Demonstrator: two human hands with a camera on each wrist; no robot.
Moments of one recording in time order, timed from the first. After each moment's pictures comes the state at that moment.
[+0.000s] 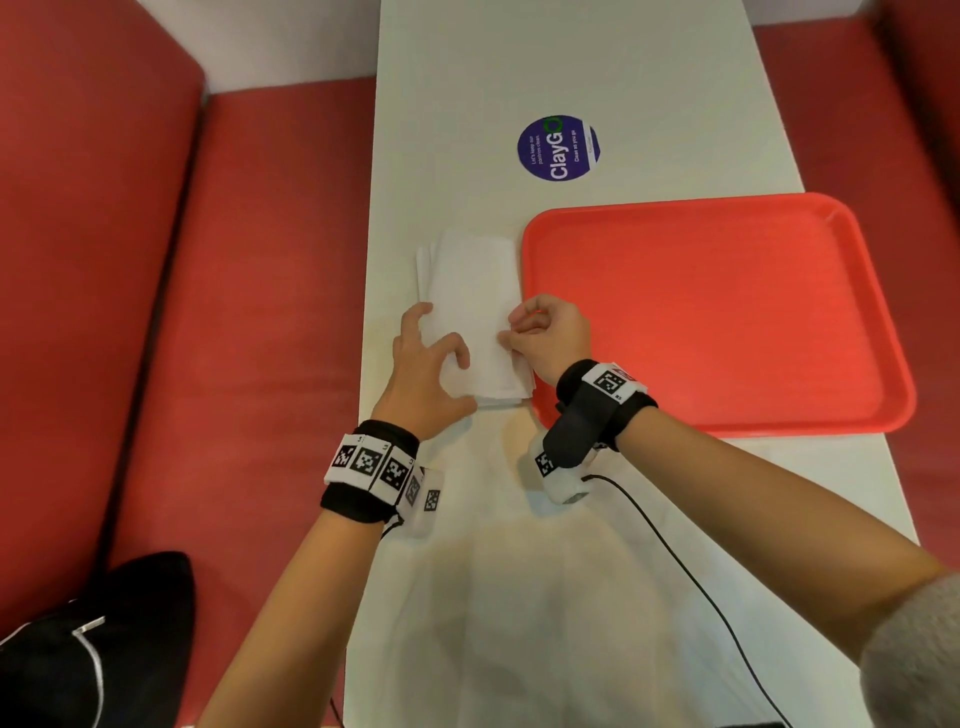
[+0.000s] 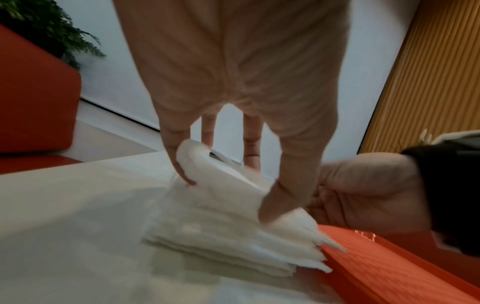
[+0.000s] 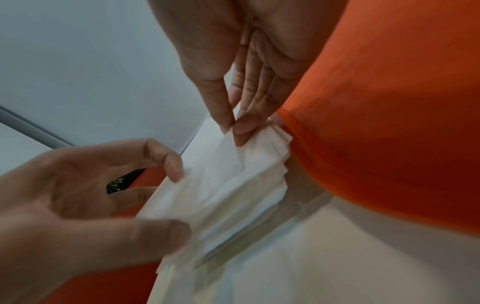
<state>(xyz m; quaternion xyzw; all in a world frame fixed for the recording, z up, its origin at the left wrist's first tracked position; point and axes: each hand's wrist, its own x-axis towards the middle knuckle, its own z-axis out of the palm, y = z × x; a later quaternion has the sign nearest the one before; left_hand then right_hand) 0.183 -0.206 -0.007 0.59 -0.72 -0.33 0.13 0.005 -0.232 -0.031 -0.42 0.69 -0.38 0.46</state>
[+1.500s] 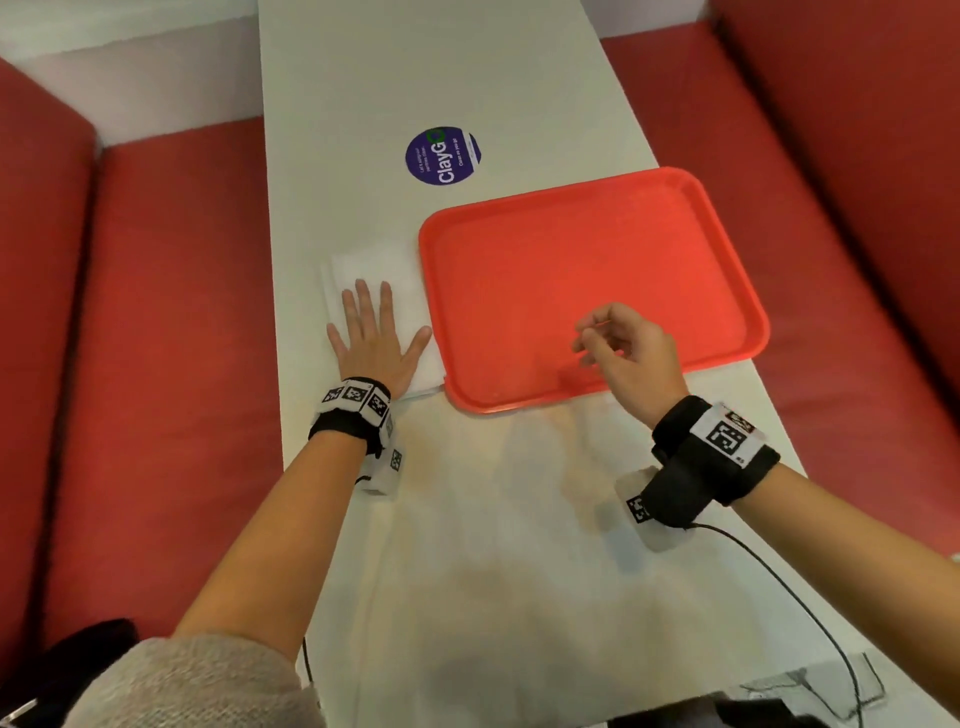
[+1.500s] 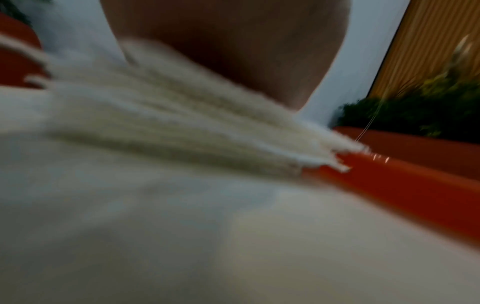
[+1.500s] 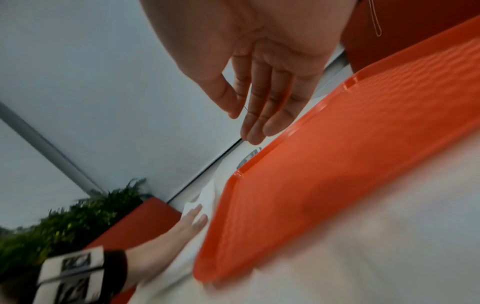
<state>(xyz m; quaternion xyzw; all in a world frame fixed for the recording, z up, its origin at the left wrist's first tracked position) 0.127 -0.239 -0.061 0.64 -0.75 -0.16 -0.02 -0.135 -0.103 0.024 -0.46 0.71 -0.41 0.34</state>
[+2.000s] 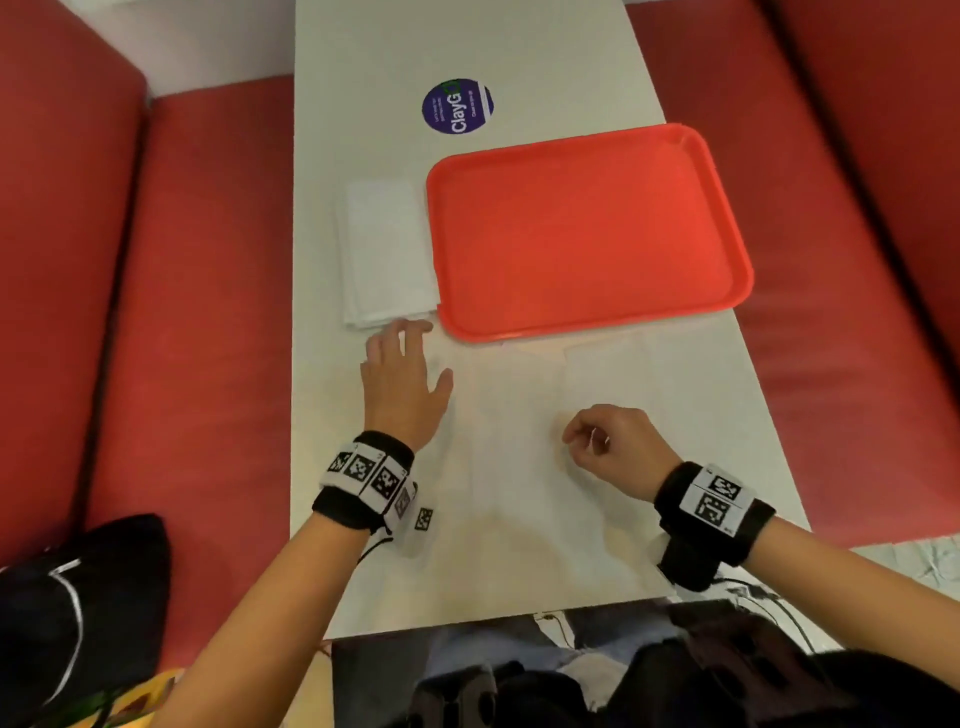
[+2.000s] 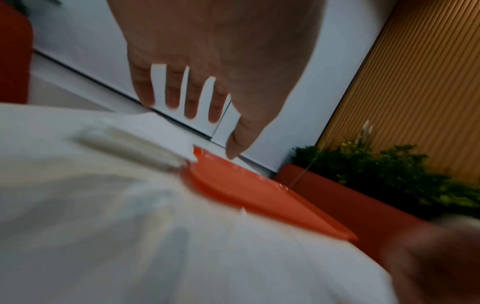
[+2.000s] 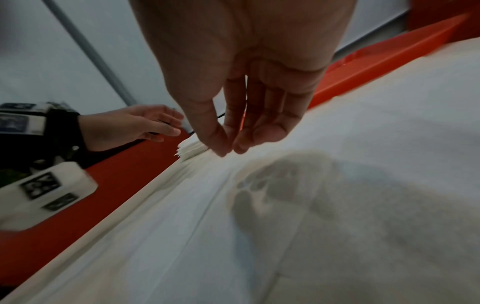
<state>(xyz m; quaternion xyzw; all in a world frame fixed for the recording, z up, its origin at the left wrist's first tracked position) 0.112 -0.062 0.006 0.63 -0.75 -0.17 0.11 -0.140 0.039 -0.010 -0.62 0.65 -0.12 0.41</state>
